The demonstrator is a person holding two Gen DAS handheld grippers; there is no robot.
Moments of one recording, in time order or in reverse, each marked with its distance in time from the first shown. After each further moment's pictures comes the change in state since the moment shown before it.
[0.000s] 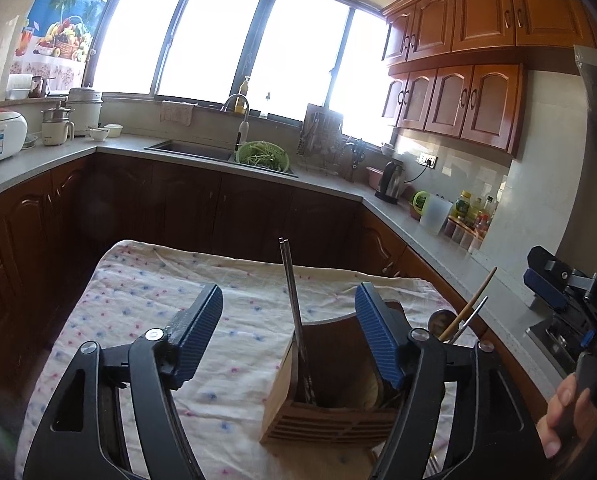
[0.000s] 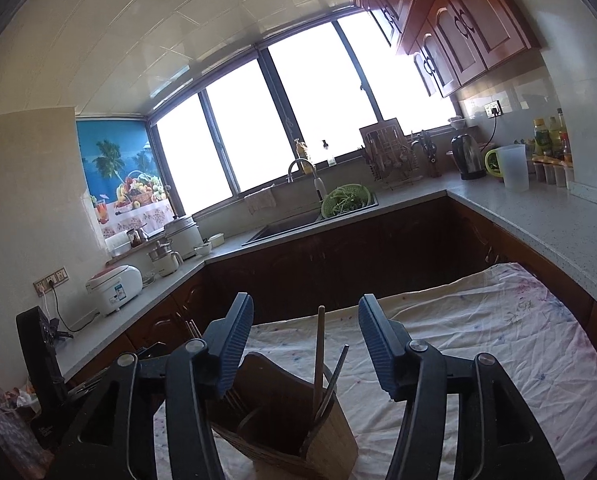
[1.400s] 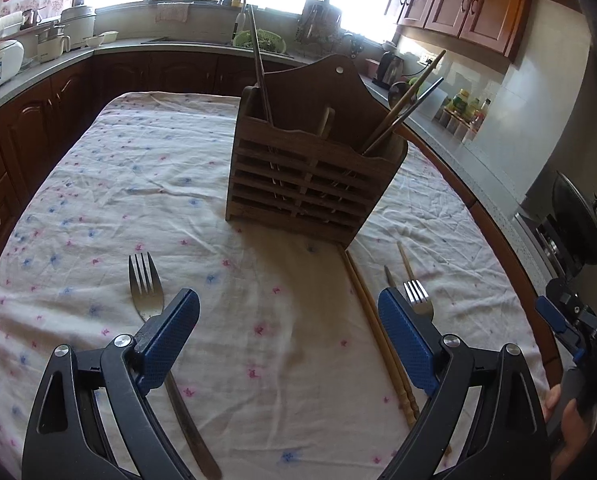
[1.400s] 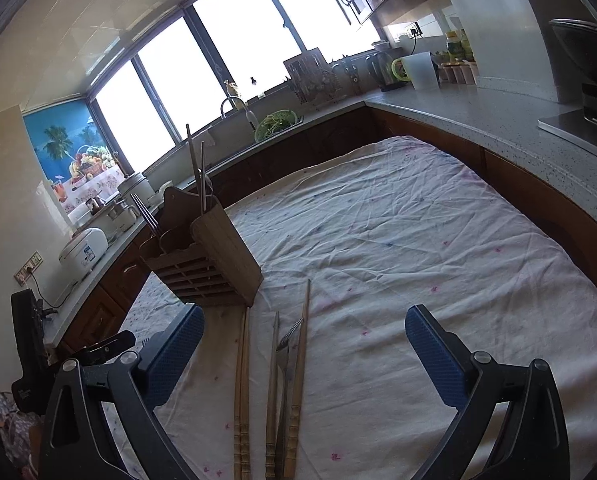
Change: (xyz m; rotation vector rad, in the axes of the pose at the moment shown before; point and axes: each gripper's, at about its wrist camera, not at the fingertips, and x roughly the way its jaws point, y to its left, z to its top) left arm -0.051 -0.043 -0.138 0.004 0.396 0.003; right arm -0.127 -0.089 -0.126 0.160 0.240 -0.168
